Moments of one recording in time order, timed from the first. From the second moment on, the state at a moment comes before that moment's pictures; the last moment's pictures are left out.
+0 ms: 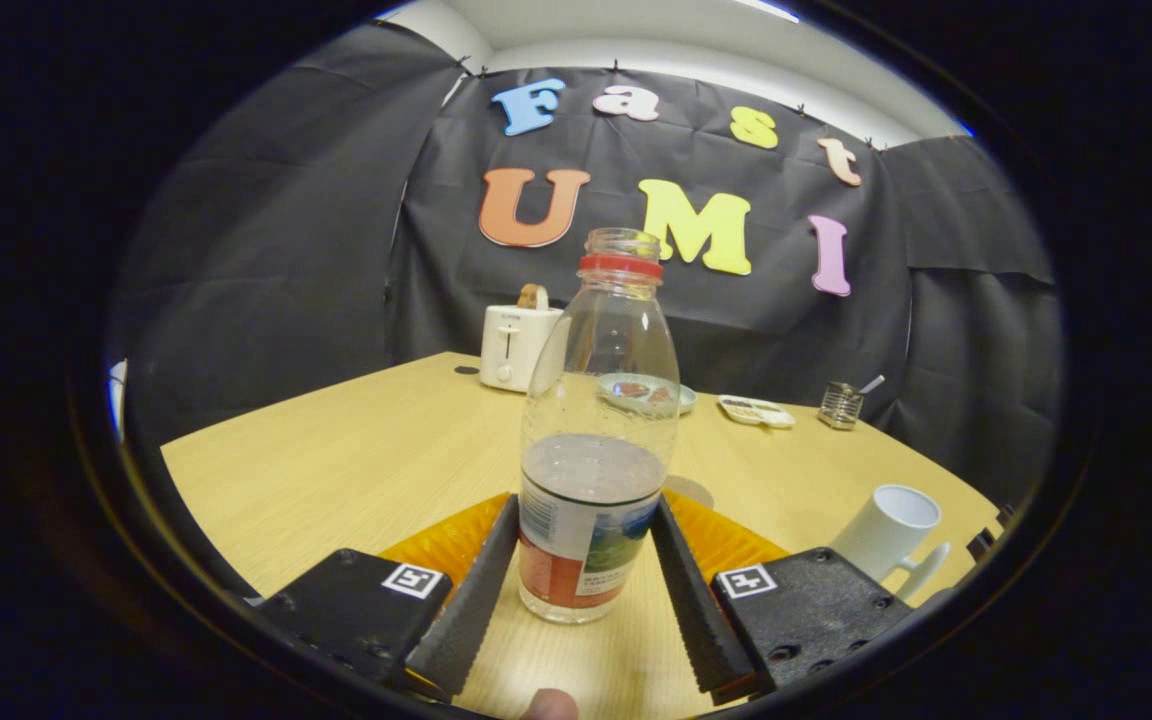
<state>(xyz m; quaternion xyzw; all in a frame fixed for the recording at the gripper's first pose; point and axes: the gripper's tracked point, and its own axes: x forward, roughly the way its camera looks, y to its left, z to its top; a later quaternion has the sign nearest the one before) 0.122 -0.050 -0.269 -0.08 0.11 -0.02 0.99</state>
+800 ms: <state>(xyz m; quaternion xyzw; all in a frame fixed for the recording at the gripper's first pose) 0.100 -0.043 -0.224 0.04 0.12 0.01 0.99</state>
